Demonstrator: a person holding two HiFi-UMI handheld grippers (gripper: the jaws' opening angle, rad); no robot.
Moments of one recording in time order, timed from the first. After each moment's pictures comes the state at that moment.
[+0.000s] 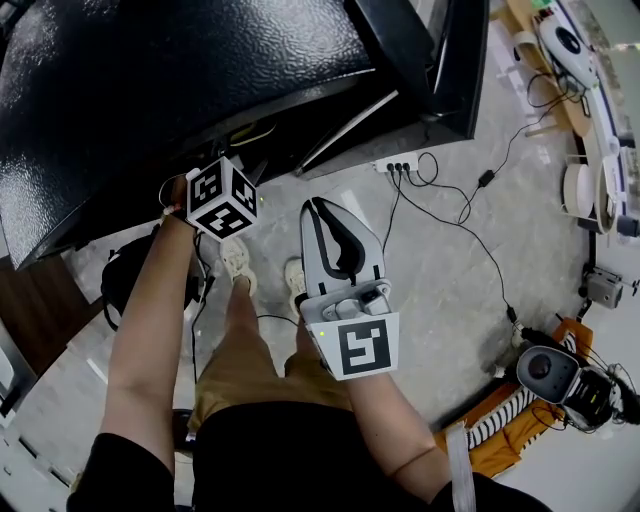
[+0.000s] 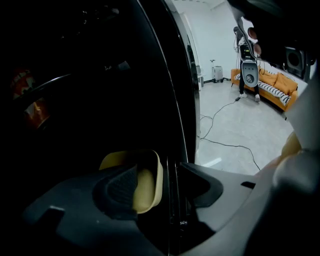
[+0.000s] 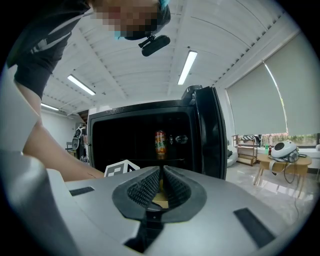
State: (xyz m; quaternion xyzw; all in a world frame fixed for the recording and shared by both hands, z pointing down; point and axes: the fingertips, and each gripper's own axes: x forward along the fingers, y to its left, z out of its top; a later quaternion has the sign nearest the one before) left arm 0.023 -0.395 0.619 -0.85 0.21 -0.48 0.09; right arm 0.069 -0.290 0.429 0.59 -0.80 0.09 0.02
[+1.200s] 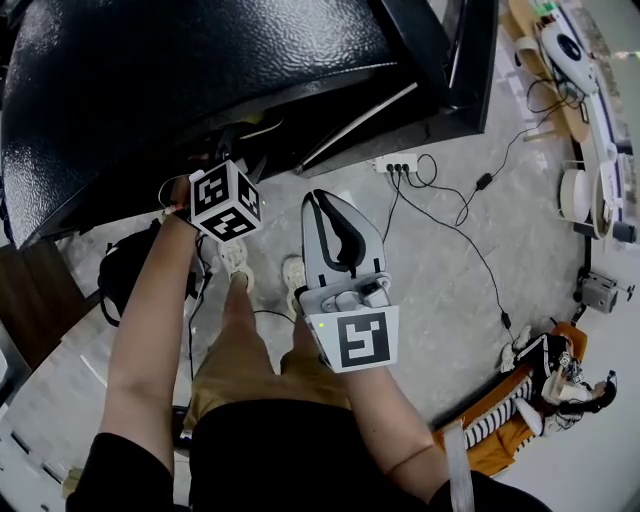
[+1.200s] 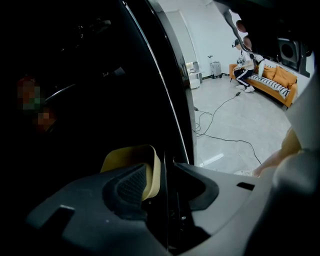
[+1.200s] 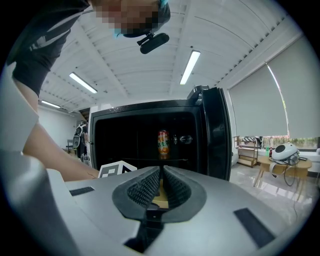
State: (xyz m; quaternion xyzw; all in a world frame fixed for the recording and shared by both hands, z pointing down) left arm 0.011 -0.380 0.616 -0.84 0.21 -0.49 0.10; right arm 0.059 -0.288 0.428 0.59 -0.81 0.09 0.03
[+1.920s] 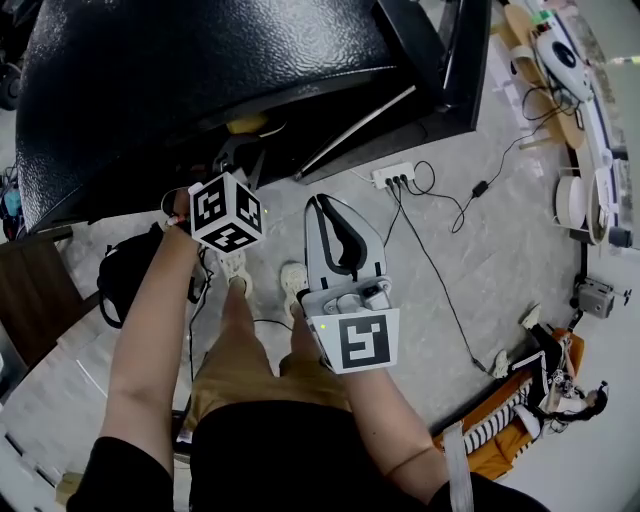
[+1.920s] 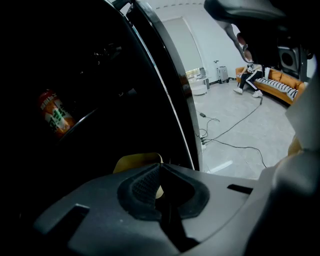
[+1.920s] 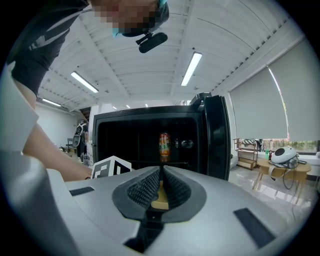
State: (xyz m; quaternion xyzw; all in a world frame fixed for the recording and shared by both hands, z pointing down) left arm 0.006 -0.377 0.581 -0.85 0.26 -0.45 0.12; right arm 0.052 -0.282 0.415 0.59 -0.81 0.07 0.03
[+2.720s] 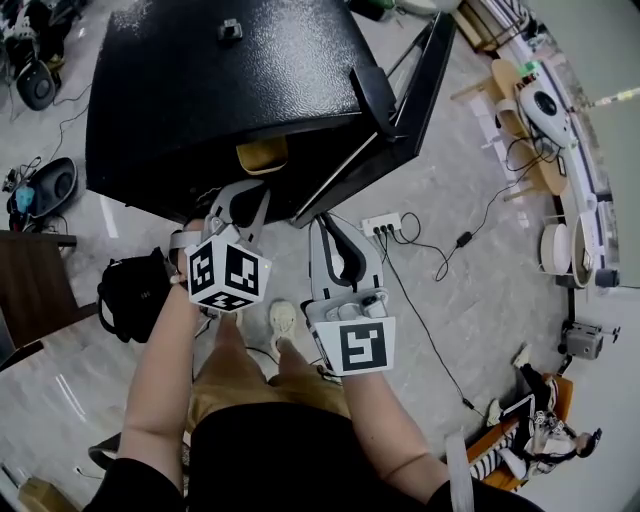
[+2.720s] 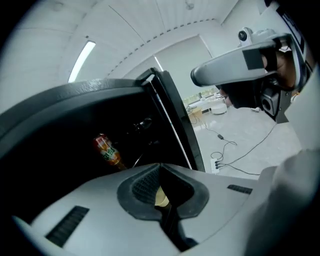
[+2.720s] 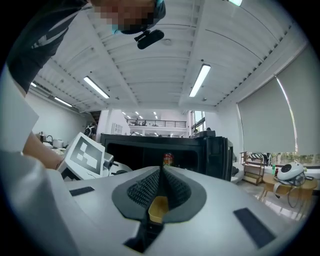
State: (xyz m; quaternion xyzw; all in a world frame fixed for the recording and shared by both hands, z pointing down) left arm -0.002 -0.311 0.444 -0.86 0.37 -0.34 0.11; right arm 0.054 -0.248 0.350 0.54 -0.84 0.00 0.05
